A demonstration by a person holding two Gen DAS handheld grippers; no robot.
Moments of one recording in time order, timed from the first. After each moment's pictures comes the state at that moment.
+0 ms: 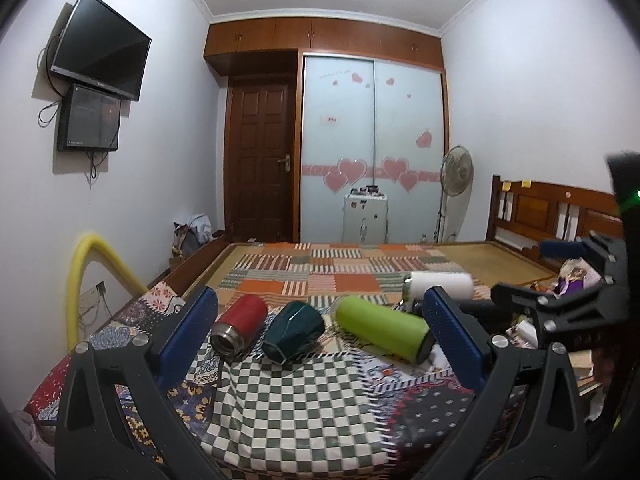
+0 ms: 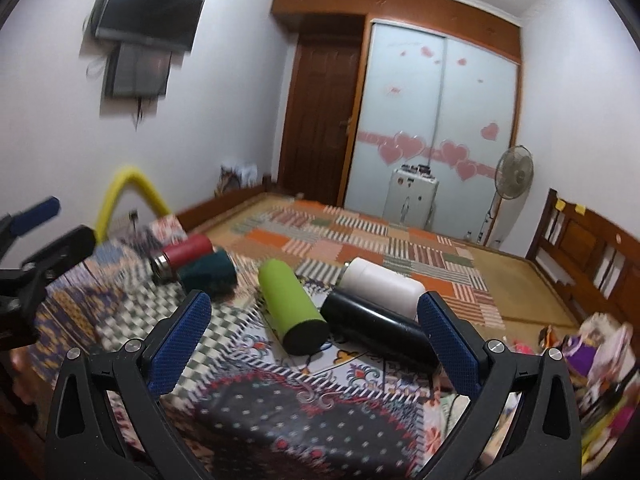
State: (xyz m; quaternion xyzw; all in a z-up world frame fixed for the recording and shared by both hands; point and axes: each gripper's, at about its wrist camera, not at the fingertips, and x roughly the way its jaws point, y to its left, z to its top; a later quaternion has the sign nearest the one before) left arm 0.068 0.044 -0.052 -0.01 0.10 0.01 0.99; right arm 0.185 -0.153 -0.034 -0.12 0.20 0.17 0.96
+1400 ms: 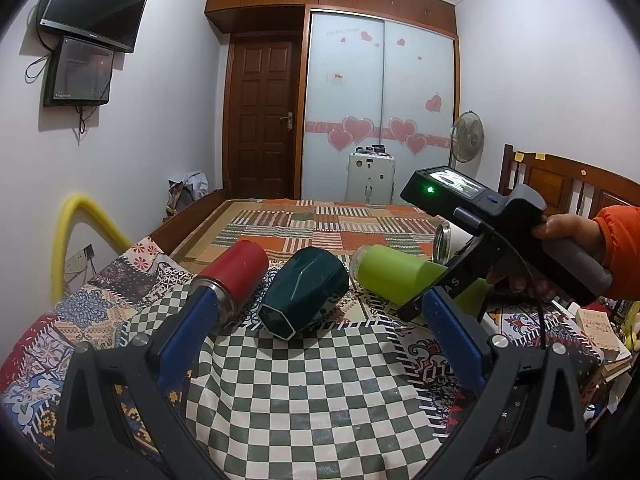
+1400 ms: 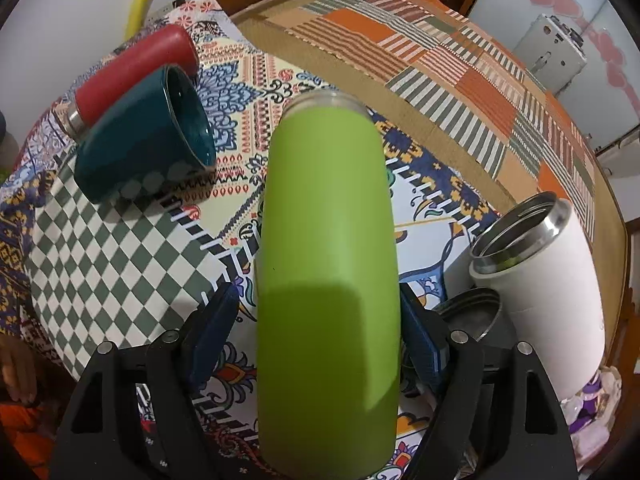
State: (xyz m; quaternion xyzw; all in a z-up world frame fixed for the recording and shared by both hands) left arm 0.147 0.071 -0.122 -0.03 0.17 0.01 0.99; right arm 0.406 -0.056 -0.156 -0.26 0.56 0.28 0.74
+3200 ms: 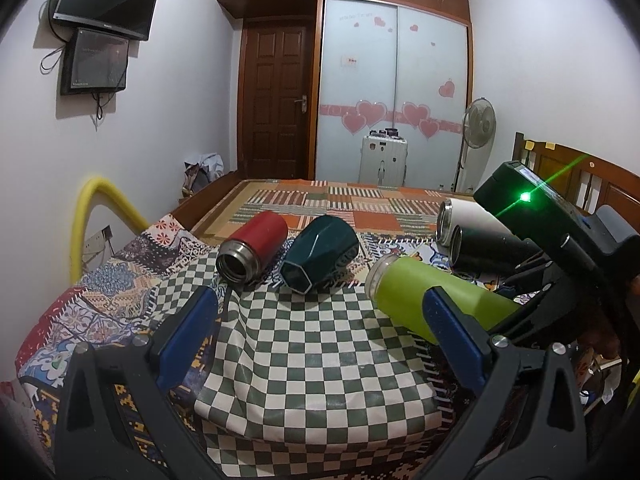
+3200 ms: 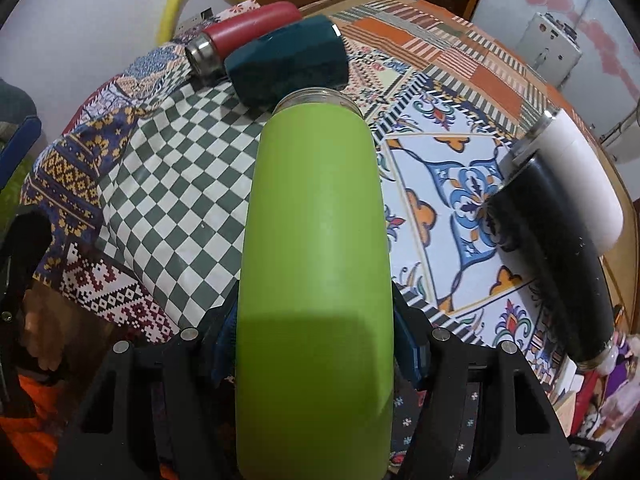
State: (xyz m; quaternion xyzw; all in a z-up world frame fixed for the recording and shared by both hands) left arm 0.106 0.069 -0.126 -0.03 0.21 0.03 0.98; right arm 0.274 -0.062 -0.149 -0.22 0.54 0.30 0.75
